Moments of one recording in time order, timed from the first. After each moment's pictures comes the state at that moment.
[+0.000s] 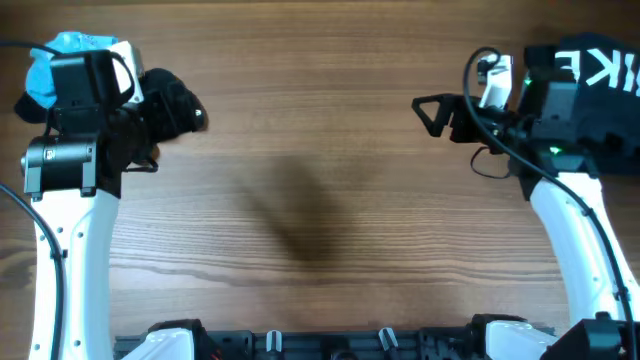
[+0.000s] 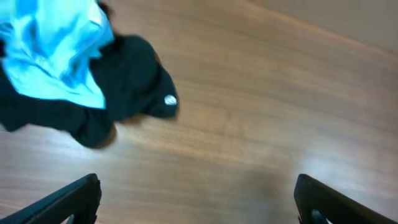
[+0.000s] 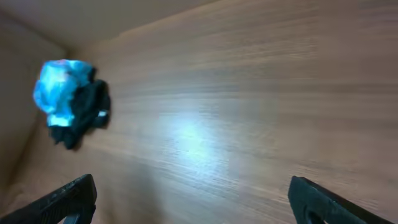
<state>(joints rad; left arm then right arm) 0.07 1.32 1.40 -0.93 0.06 -0.23 -0.03 1.38 1.03 -0.38 -0.57 0.20</state>
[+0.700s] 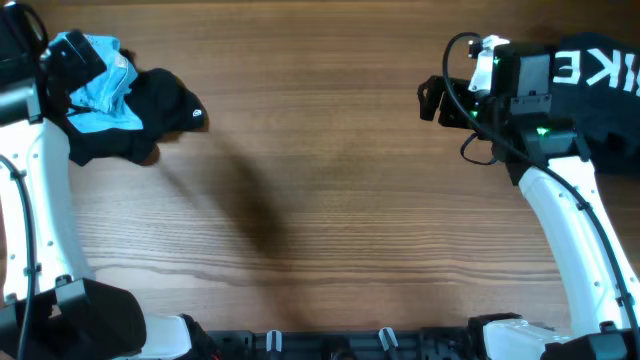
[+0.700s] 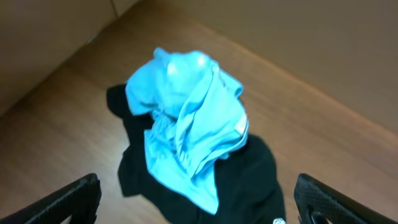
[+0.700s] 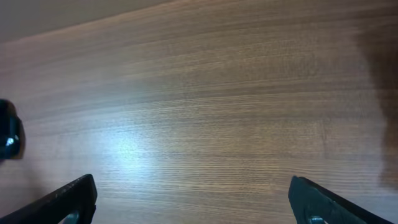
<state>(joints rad) 0.34 1.61 1.58 -0.68 -0.14 -0.22 0.11 1.41 1.23 -0.62 -0.11 0.24</state>
